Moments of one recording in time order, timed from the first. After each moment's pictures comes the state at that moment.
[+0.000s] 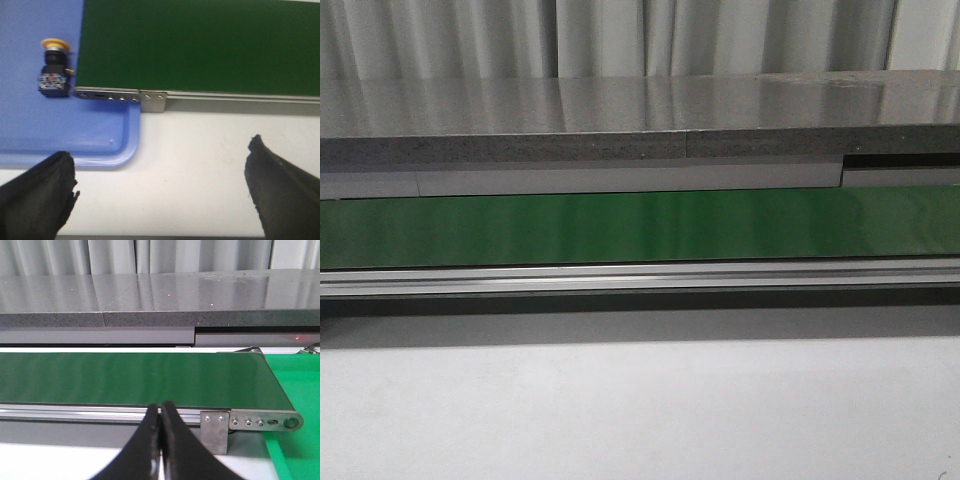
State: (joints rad) left arm 0.00 0.81 -0.79 -0.01 0.91 -0.10; right arm 0.06 -0.01 0.03 0.10 0.08 -0.06
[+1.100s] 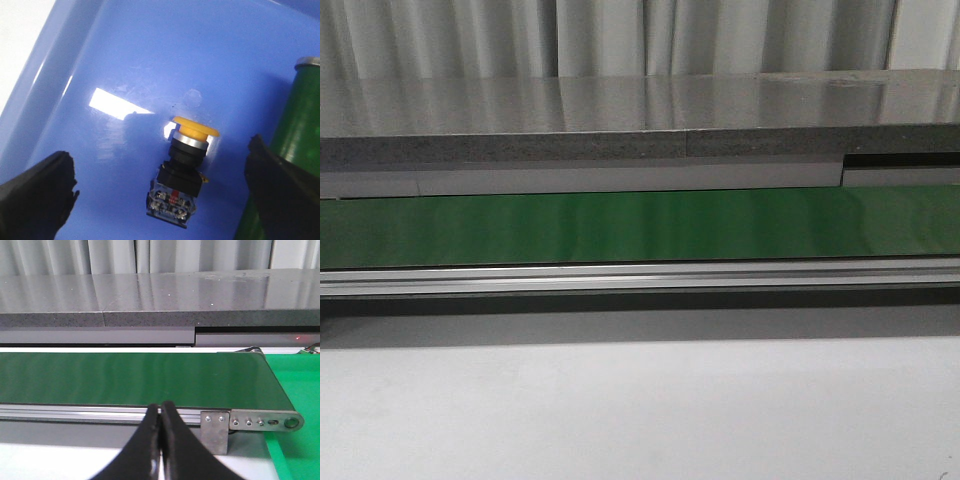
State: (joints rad) left arm 0.37 1.78 -1.27 -0.02 0.71 -0.07; right arm 0.06 -0.01 0.03 0.10 0.08 -0.06
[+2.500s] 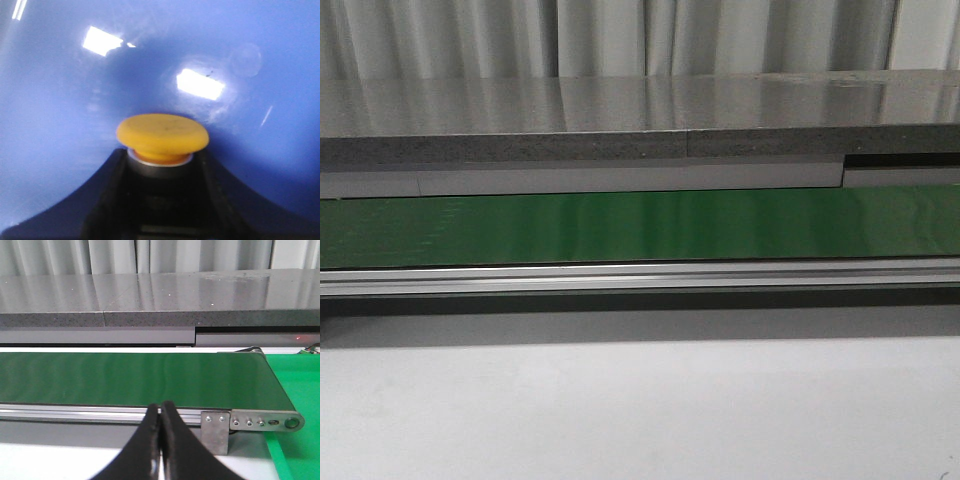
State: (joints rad) left arm 0.37 2.02 -1.31 -0.02 0.74 -0.05; right arm 0.06 -0.01 0.03 0.10 0.08 -0.06
